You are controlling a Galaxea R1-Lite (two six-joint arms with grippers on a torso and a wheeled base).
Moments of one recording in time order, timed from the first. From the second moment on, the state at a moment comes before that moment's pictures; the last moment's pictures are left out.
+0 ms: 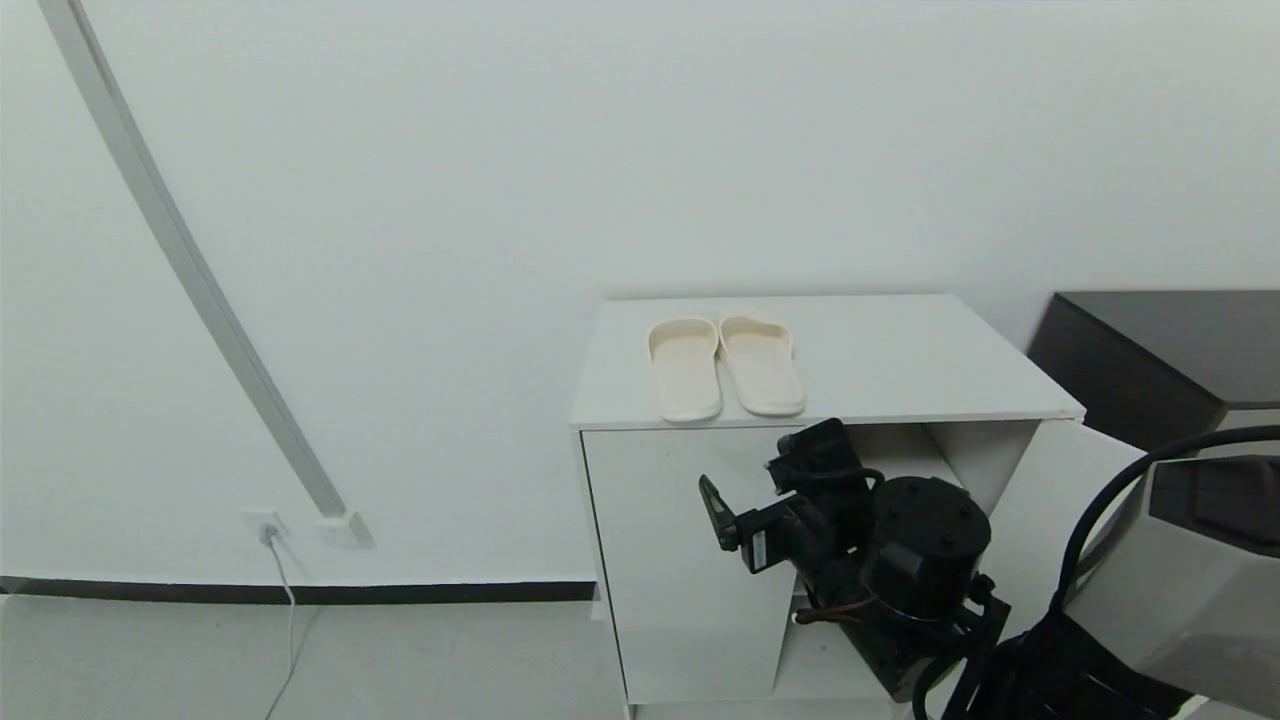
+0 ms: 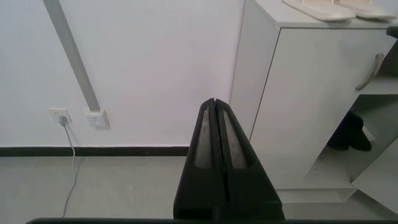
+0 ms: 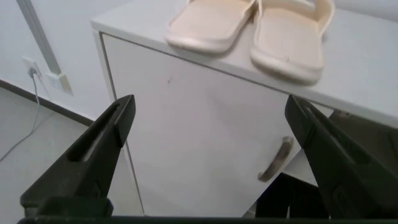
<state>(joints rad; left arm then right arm) 0.00 0.00 0.00 0.00 0.05 -0.01 0.83 2.10 -0.67 -1.48 -0.42 -0.12</state>
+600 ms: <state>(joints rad) 0.00 0.00 0.00 0.00 0.05 -0.01 0.82 2.09 -0.76 -1.28 -0.40 -0.13</state>
